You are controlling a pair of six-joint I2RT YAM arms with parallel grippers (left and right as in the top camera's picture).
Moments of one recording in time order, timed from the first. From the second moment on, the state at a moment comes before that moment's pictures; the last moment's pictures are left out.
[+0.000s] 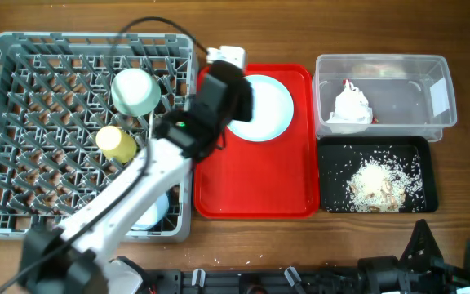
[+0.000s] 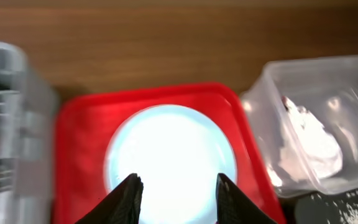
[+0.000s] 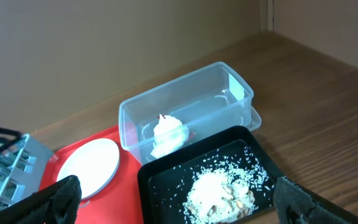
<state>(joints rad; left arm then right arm) -0.63 1.54 1.20 -0.32 -0.15 -0.38 0.09 0.10 1.08 -1.29 0.27 0.39</state>
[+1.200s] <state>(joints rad) -0.76 1.81 1.23 -0.52 -0.28 -0.53 0.09 0.10 1.08 -1.29 0.27 0.39</state>
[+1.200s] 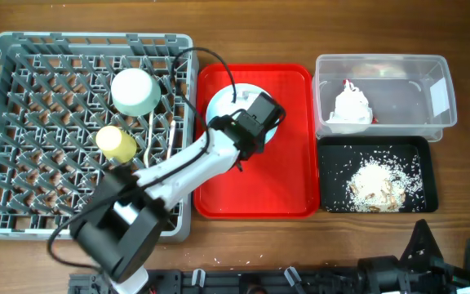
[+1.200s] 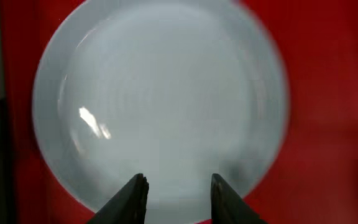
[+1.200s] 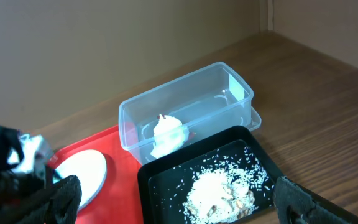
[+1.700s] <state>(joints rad) -0.78 2.03 1.24 -0.18 -0.15 -0.54 0.09 0.10 1.08 -1.29 0.27 0.39</state>
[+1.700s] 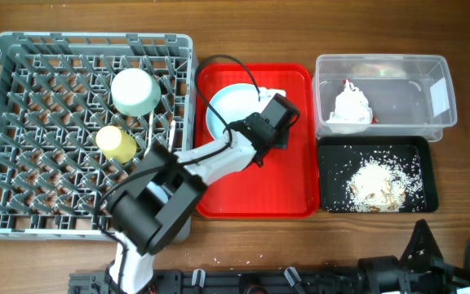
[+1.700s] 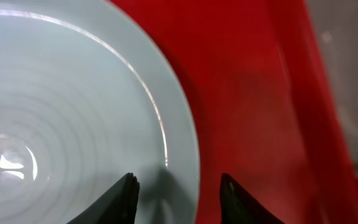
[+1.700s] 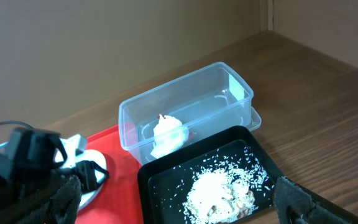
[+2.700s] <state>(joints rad) -0.09 1.39 1.42 -0.53 0.55 -0.39 0.09 0.10 1.08 -1.29 0.27 0.39</state>
